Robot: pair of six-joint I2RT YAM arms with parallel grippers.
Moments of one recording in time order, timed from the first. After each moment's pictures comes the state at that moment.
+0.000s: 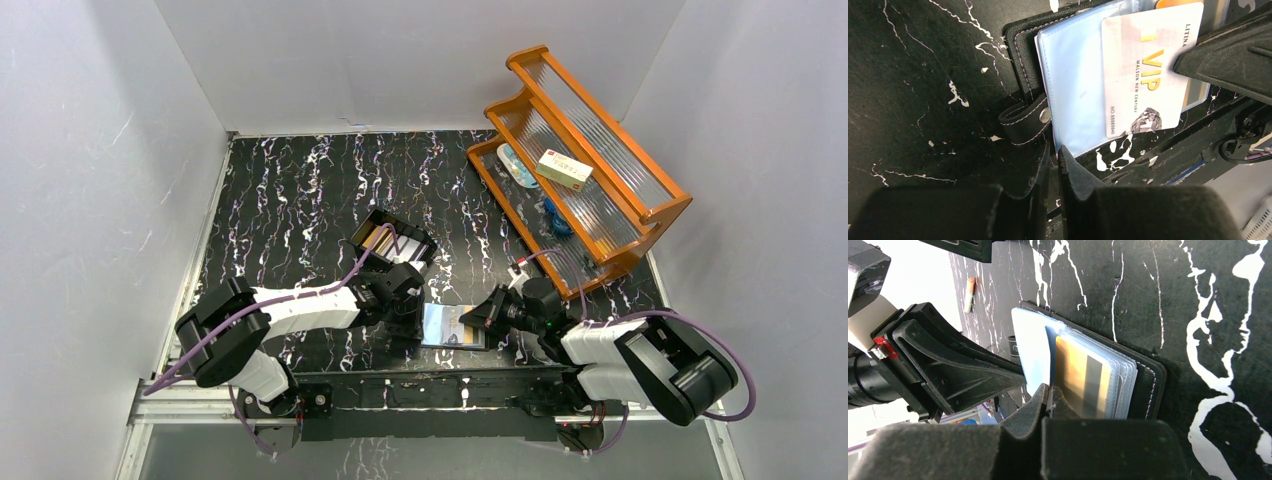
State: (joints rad) left arm -0.99 1.50 0.72 -0.27 0.09 -0.78; right arm 0.61 1.24 0.07 0.66 -0.41 1.08
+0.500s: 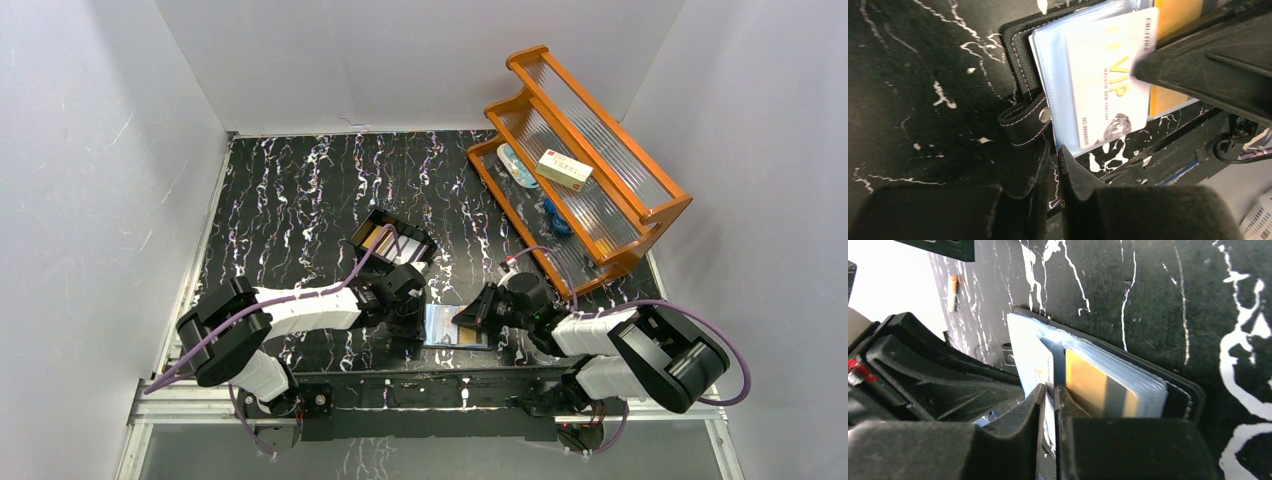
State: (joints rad) left arm -1.00 1.50 0.72 -0.27 0.09 -0.79; right arm 0.68 1.30 0.14 0.58 -0.35 1.10
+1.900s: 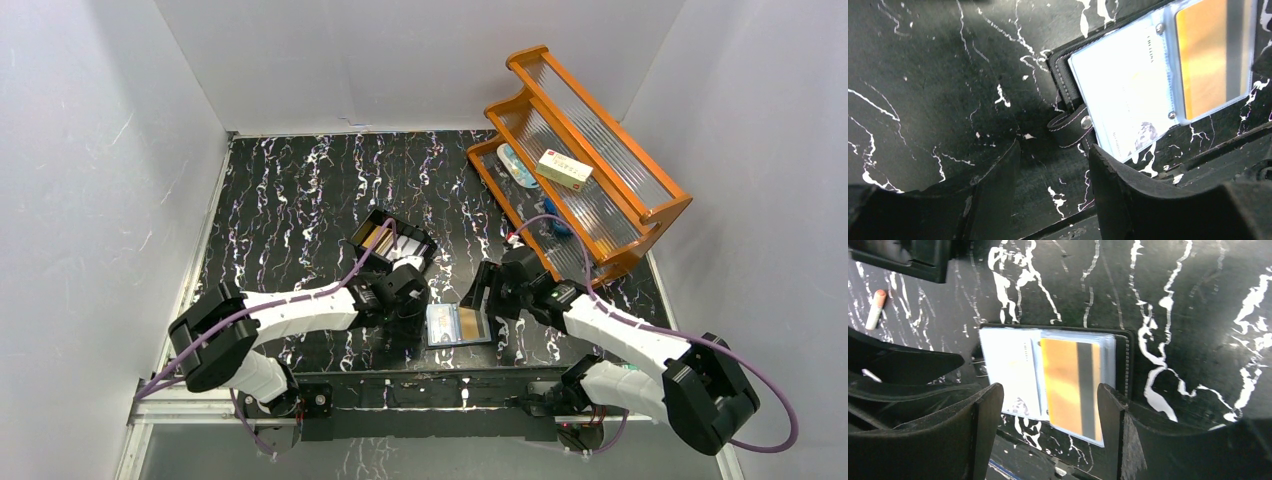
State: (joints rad) left arm -1.03 1.45 0.75 -0.38 -0.12 -0.76; right arm 0.70 1.08 0.50 -0.26 -0.12 0.83
